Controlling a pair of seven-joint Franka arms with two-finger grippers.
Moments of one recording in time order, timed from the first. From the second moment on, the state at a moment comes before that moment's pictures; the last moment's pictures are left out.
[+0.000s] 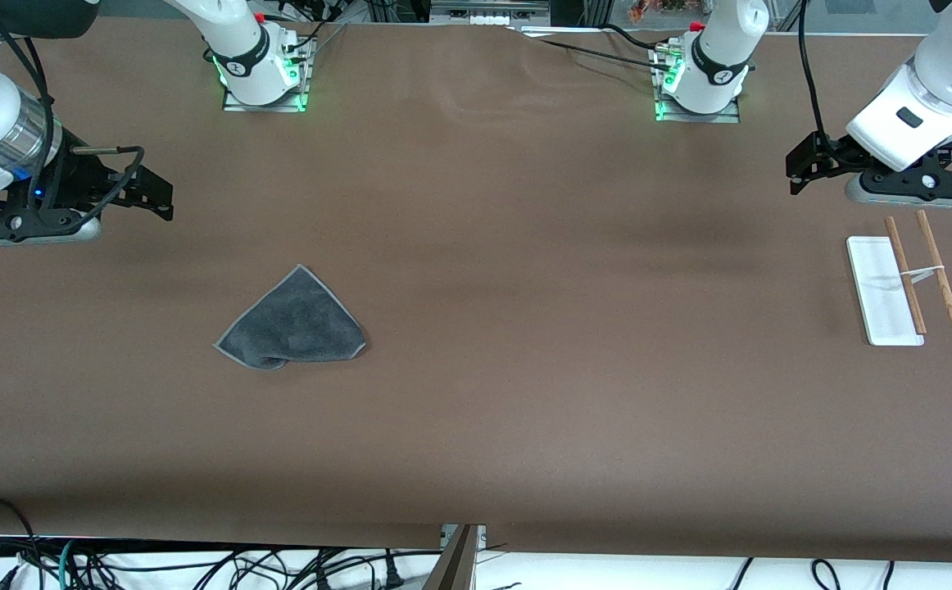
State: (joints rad) left arm -0.09 -0.04 -0.07 -1.65 0.08 1.56 -0.05; right arm 0.25 0.11 -0.10 -1.49 0.00 1.55 0.08
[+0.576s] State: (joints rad) left arm -0.09 -0.04 -0.07 -1.65 0.08 1.56 -0.05; right arm 0.25 0.11 -0.11 -1.49 0.00 1.56 0.09
